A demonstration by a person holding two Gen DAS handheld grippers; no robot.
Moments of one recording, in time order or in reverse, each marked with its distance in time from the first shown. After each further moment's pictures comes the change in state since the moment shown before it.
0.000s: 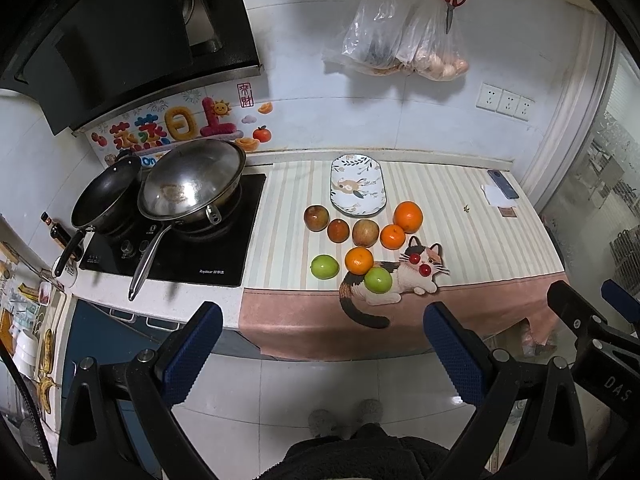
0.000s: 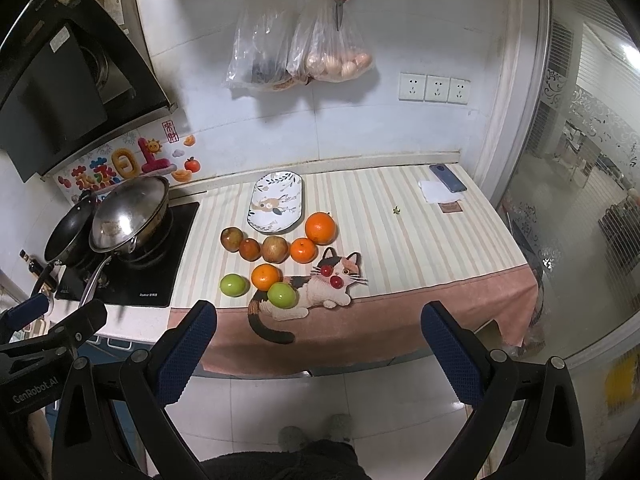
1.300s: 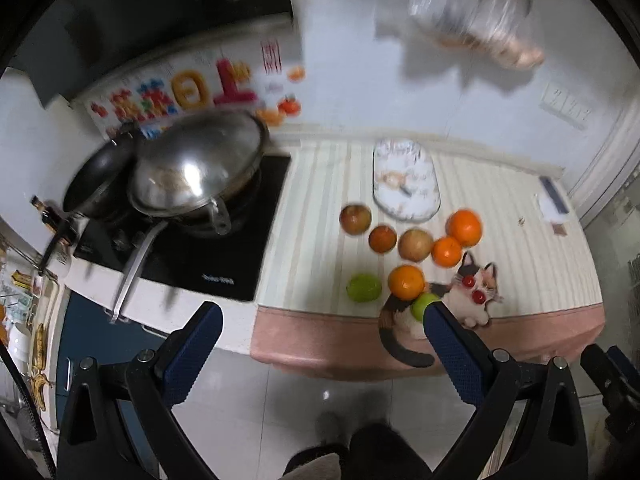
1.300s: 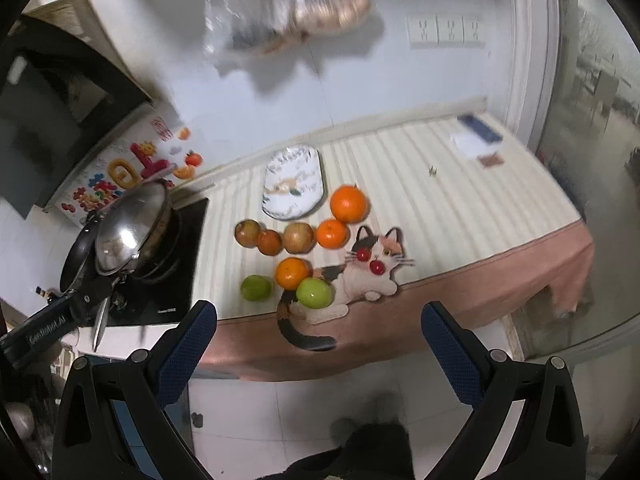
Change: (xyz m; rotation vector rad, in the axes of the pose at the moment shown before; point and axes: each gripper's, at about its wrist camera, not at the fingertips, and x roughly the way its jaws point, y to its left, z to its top) left arm 0.153 0.053 0.058 -0.076 0.134 0.047; right arm 0.155 0.001 0.008 0.161 0.148 0.108
